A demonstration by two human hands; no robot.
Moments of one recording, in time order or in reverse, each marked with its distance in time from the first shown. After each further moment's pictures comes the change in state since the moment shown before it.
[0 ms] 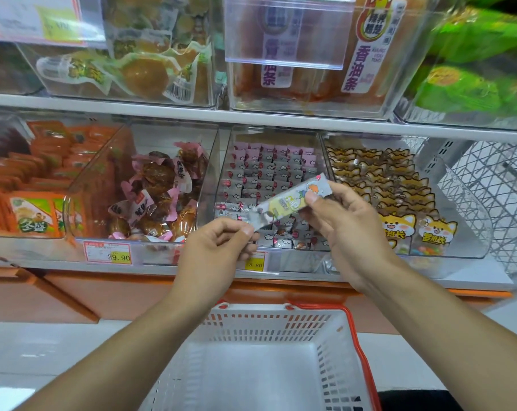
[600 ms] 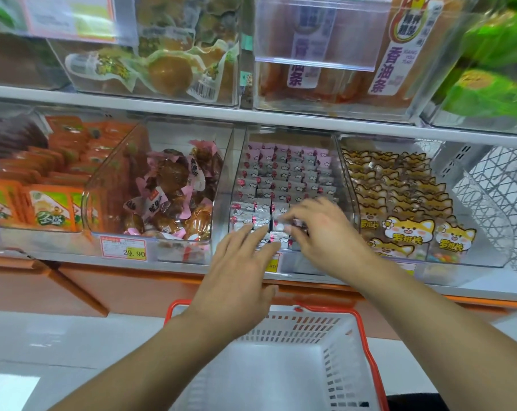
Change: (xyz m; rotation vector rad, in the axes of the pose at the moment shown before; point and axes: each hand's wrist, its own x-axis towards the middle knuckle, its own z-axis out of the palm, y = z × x) left_hand -0.010 -0.025 -0.003 1.205 -0.249 0.449; right_hand 0.029 0.030 0.008 -1.500 -0.350 -0.540
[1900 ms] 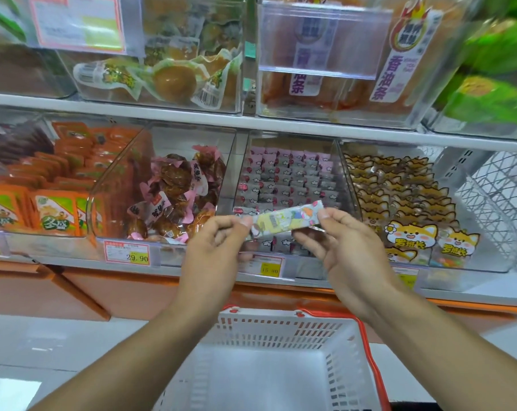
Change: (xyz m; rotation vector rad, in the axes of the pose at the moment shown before) left_hand 0.005 0.000 -0.034 -1.276 0.348 -0.564; right_hand -0.027 -0.040 -0.025 1.708 0.324 0.730
